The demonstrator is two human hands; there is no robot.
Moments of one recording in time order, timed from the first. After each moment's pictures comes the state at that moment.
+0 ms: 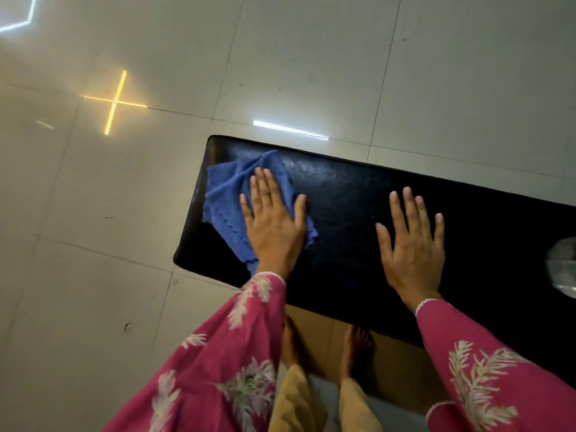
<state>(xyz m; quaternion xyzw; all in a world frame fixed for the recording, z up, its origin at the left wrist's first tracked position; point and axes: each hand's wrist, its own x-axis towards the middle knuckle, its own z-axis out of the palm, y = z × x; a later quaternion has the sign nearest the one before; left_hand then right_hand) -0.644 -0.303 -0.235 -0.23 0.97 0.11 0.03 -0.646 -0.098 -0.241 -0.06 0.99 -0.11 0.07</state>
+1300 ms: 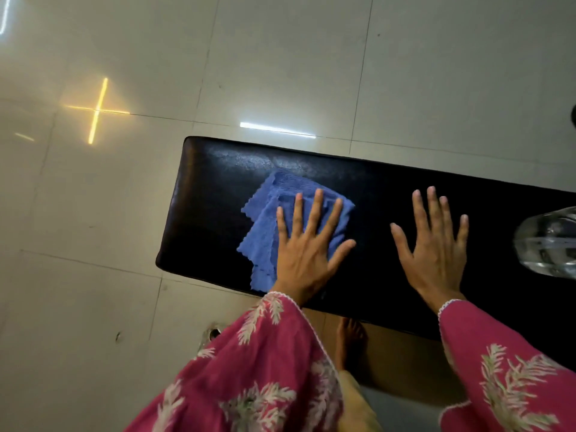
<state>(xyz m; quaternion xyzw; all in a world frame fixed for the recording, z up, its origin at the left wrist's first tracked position) -0.607 -0.237 -0.236 0.02 0.99 0.09 0.05 -0.638 -0.040 -0.231 0.00 0.99 -0.10 0.09</state>
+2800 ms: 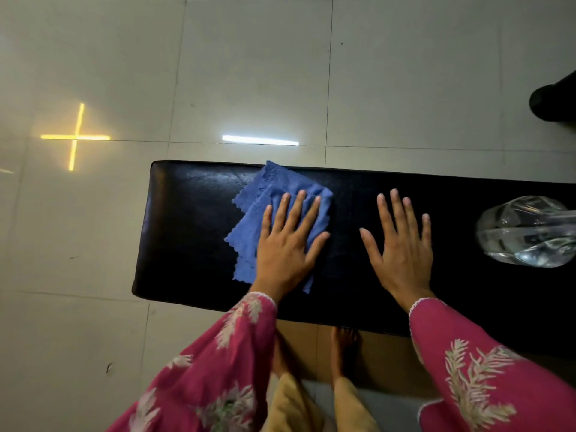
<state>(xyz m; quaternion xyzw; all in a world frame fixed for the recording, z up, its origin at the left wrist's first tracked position) -0.634 -0.232 -0.235 0.07 0.99 0.10 0.05 -0.637 -0.036 -0.235 0.00 0.99 -0.09 0.08</state>
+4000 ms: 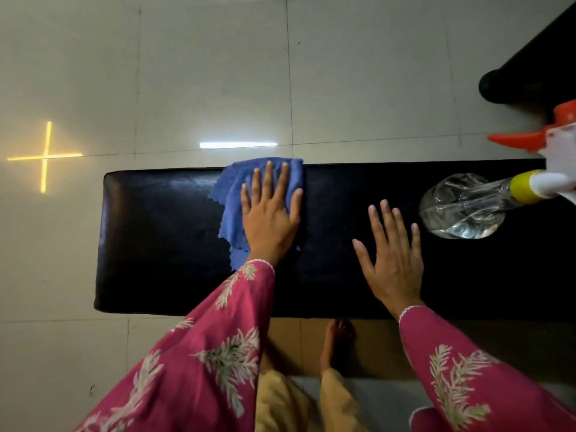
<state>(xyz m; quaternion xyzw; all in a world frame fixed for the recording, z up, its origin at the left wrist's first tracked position) -0.677 -0.175 -0.233 -0.04 0.99 0.14 0.04 -0.598 0.017 -0.233 0.04 0.99 -0.09 0.08</state>
